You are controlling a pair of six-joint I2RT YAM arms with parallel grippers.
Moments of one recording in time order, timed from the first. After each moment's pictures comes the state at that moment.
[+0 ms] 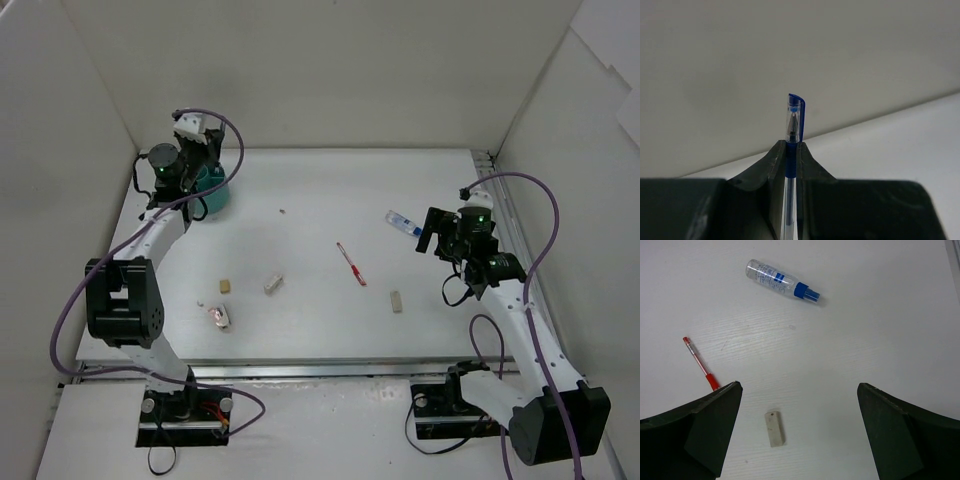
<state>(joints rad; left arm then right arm) -0.04 1.68 1.26 0.55 0.37 0.01 0.12 1.03 0.85 -0.48 0.13 0.31</state>
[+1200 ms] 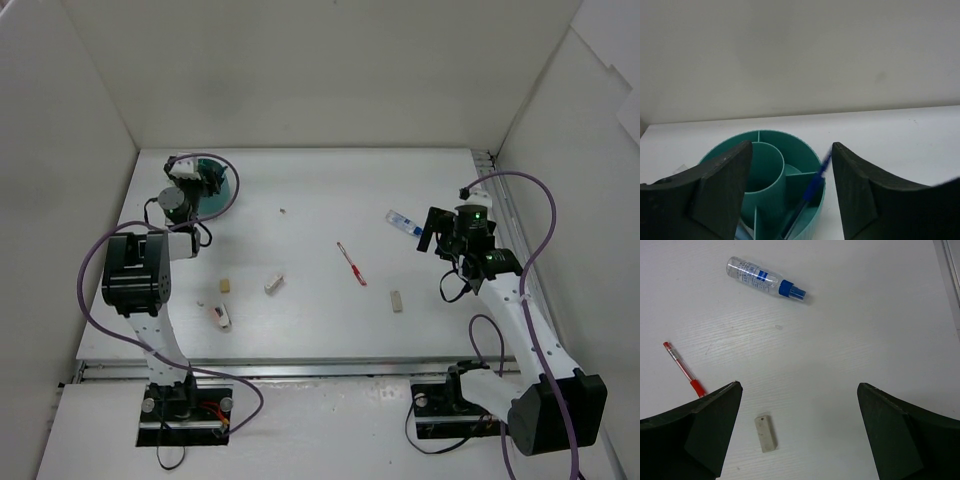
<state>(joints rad) 0.04 1.97 1.03 1.12 0.19 -0.03 0.12 1.07 0.85 -0.47 0.18 0.32</state>
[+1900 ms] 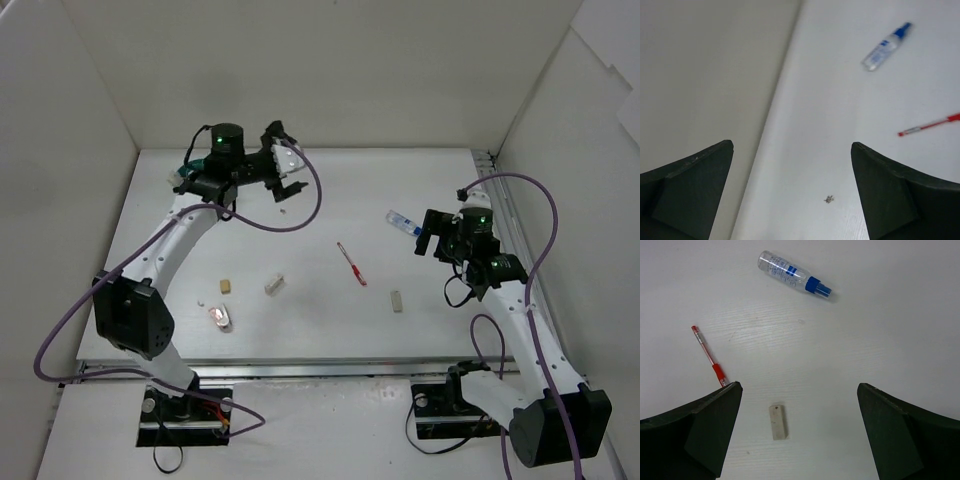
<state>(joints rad) -0.32 1.63 1.51 -0.11 0.69 0.72 0.12 1.02 0.85 -0.48 0.08 0.28</state>
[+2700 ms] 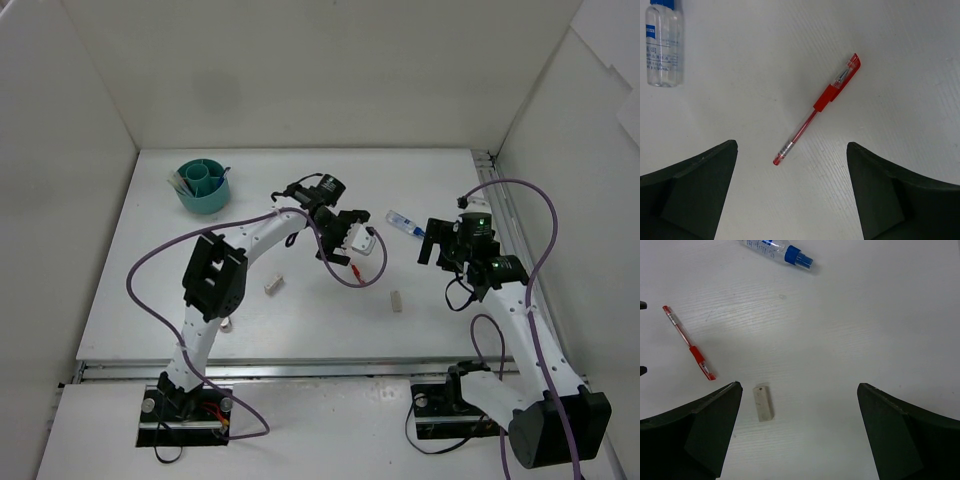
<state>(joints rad) -0.66 2.17 1.92 -0.86 0.63 1.32 0.11 1.01 0.85 -0.60 0.10 0.28</state>
